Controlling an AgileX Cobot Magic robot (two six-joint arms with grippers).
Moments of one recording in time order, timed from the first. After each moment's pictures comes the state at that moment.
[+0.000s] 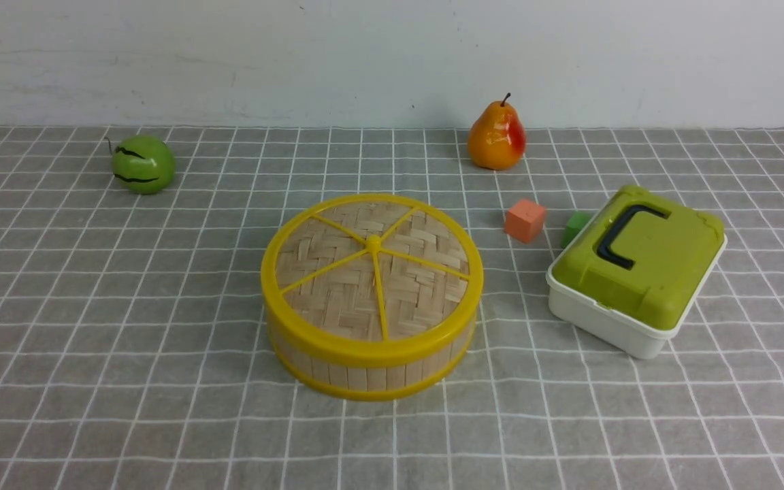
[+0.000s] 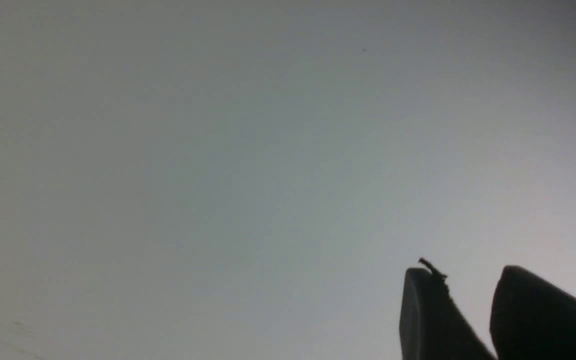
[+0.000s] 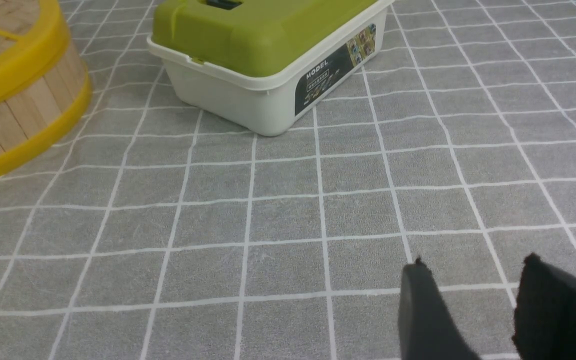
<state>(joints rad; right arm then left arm) 0.00 -0.01 0.02 0.05 0.40 0.10 -0.03 -0.01 -0.12 -0.14 -0.56 -0.34</state>
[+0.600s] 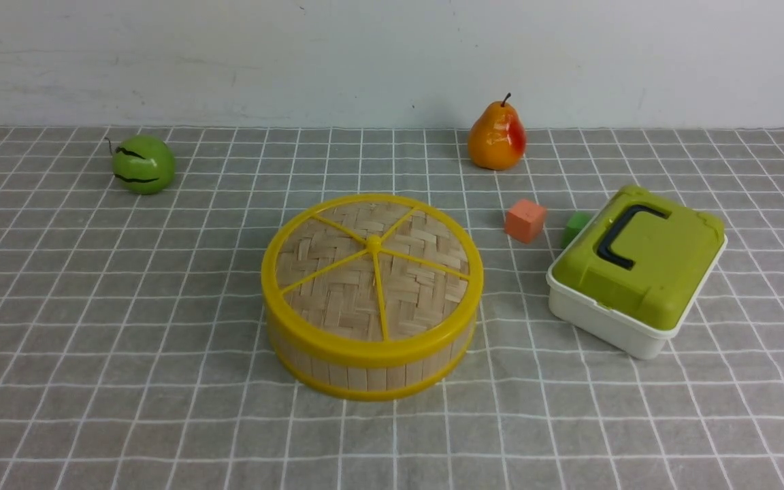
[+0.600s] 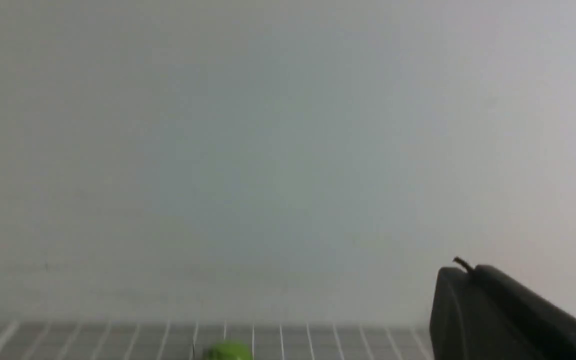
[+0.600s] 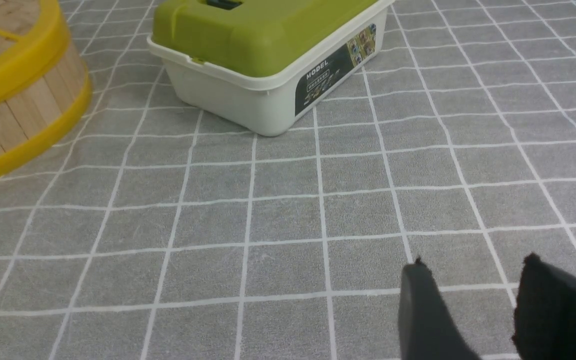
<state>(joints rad) 0.00 -0.01 0.02 0.05 0.40 0.10 -0.03 0.66 -0.92 -0.14 0.30 0.02</state>
